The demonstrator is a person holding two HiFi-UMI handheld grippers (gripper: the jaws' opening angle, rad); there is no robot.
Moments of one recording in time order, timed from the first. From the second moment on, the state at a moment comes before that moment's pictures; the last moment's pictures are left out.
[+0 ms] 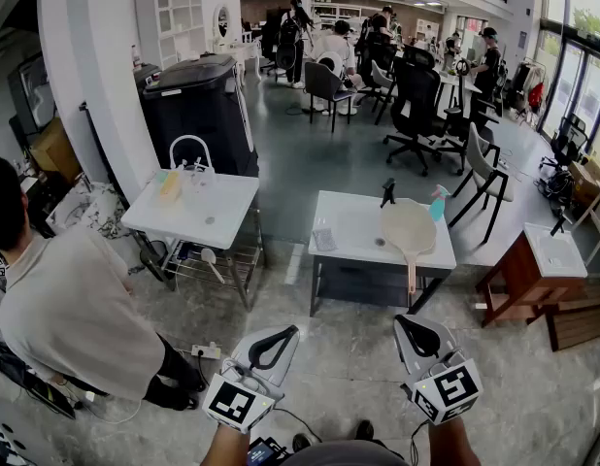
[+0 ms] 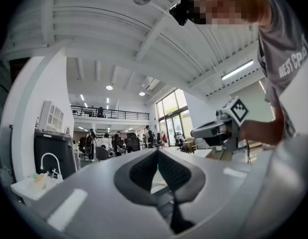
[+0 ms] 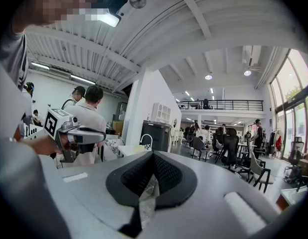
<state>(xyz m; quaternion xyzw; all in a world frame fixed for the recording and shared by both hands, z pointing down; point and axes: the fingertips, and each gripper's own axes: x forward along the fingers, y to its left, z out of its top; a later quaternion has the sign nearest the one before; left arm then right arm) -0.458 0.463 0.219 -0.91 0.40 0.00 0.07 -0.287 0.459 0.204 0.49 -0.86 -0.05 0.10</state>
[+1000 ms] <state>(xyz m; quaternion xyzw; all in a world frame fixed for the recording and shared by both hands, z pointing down) -0.440 0.478 0.222 -0.92 0.39 0.00 0.06 -0.271 0.470 0.212 0.50 -0.86 -0.03 0.09</state>
